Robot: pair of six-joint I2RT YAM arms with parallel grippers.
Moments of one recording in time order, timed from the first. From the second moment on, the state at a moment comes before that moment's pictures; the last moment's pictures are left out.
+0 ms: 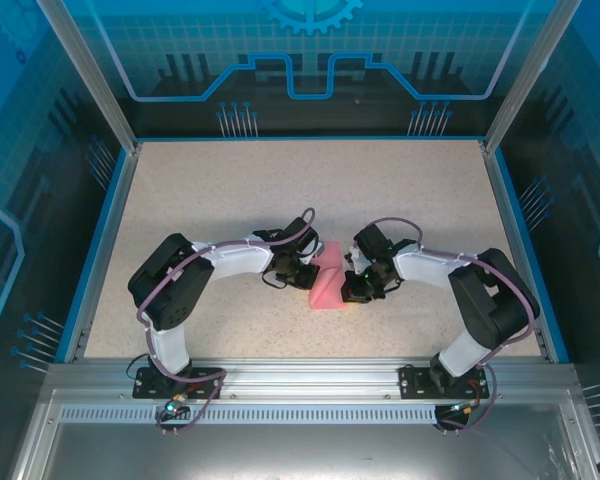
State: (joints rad) left arm -0.70 1.85 1.09 -0.44 0.24 -0.35; right arm 0.52 1.60 0.78 -0.52 -0.46 0.47
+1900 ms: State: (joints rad) left arm -0.71 1.85 1.09 -0.44 0.24 -0.35; right arm 0.53 1.69 0.87 -0.27 -0.53 0.60
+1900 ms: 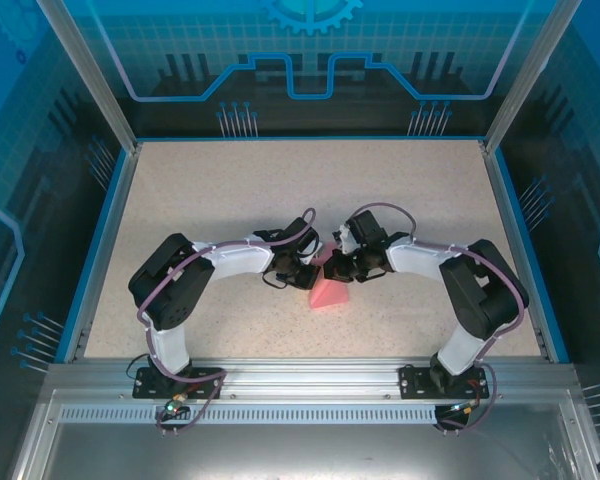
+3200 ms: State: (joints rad) left arm -0.72 1.87 1.10 -0.45 0.24 -0.35; right arm 0.54 1.74 0.89 -0.38 -0.43 0.53
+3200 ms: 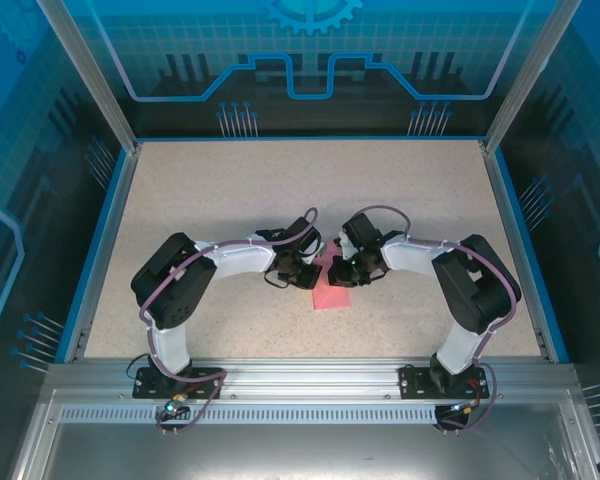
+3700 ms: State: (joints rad) left arm -0.72 1.87 1.12 -0.47 0.23 -0.35; right arm 0.54 1.74 0.89 -0.39 -0.42 0.53
